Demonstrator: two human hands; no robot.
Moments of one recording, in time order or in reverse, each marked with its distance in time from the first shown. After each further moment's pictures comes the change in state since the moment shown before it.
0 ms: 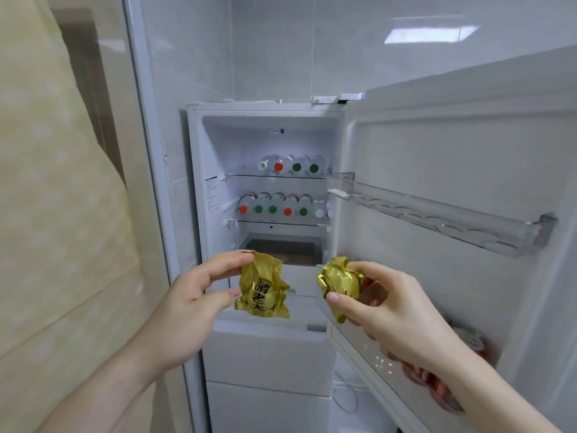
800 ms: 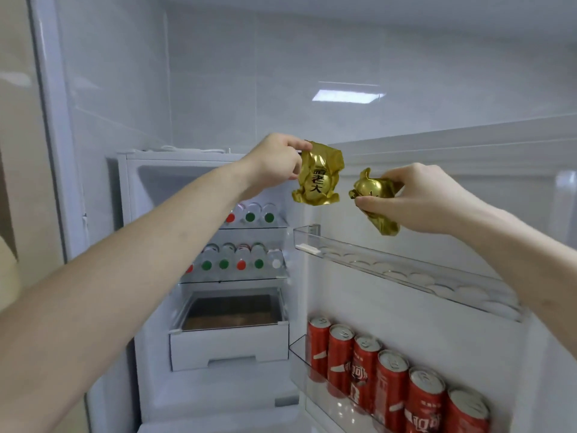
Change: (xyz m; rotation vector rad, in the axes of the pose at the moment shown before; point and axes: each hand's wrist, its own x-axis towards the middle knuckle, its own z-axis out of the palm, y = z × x) left_hand 0.312 0.124 0.032 -0.002 -0.268 0.228; right_hand 0.165 -0.076 -0.115 -0.704 0.319 0.135
